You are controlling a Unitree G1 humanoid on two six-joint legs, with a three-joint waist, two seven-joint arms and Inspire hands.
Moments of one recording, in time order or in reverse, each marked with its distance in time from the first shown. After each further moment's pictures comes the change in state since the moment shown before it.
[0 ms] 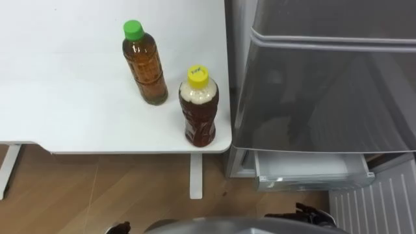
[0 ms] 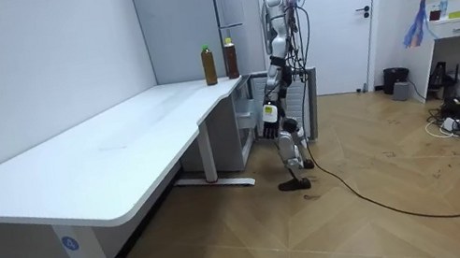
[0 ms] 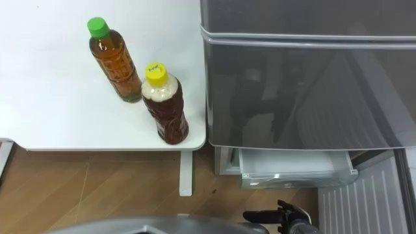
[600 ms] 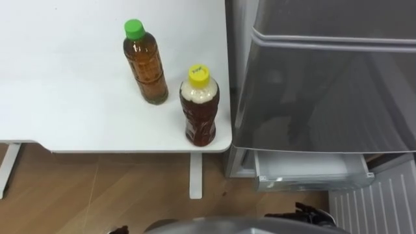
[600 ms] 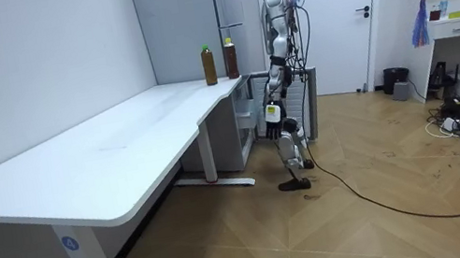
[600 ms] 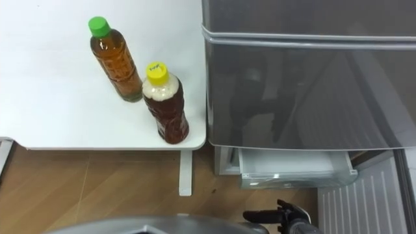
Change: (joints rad) left arm 0.030 -0.002 0.007 0.009 -0.028 -0.007 0.045; right arm -0.003 0.000 0.001 0.005 -0.001 0.006 0.000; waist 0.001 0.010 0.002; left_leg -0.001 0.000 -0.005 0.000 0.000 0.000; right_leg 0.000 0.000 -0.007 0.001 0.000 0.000
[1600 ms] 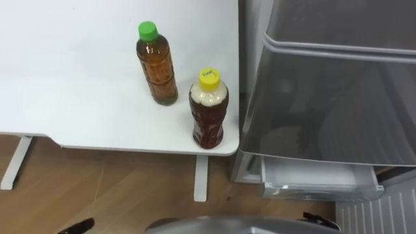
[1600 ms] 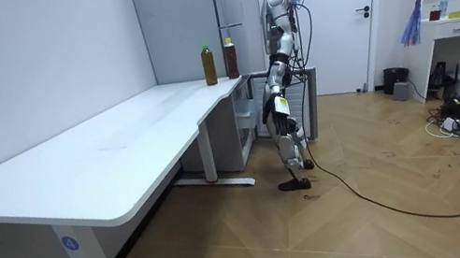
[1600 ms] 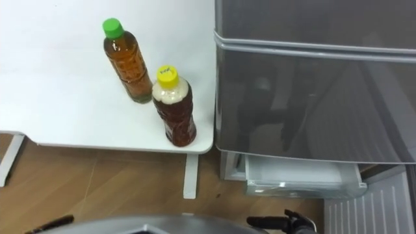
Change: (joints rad) left arm 0.092 -0.001 0.332 -0.434 -0.848 -0.185 0.731; right arm 0.044 -0.007 -0.058 -0.051 0.006 0.048 -0.078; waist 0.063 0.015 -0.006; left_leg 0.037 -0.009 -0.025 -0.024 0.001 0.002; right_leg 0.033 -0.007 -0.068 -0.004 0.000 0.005
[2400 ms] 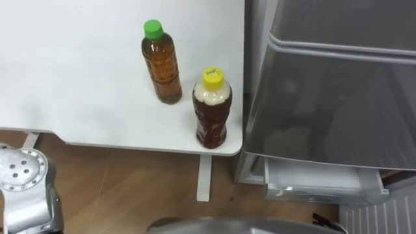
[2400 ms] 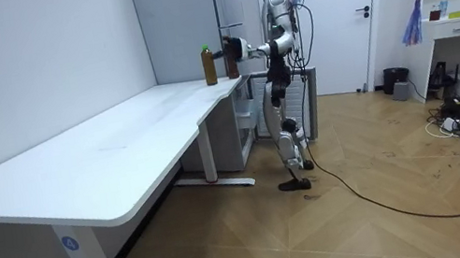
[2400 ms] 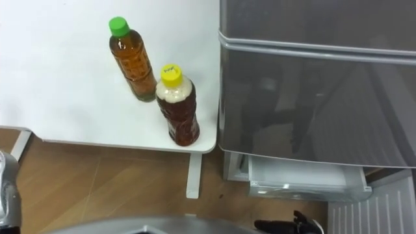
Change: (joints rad) left arm -0.063 0.048 0.036 -0.968 0.467 -0.175 0.142; right arm 0.054 0.001 -0.020 0.003 -0.038 -0.117 -0.008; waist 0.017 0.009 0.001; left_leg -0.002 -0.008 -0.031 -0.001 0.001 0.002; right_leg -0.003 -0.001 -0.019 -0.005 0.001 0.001
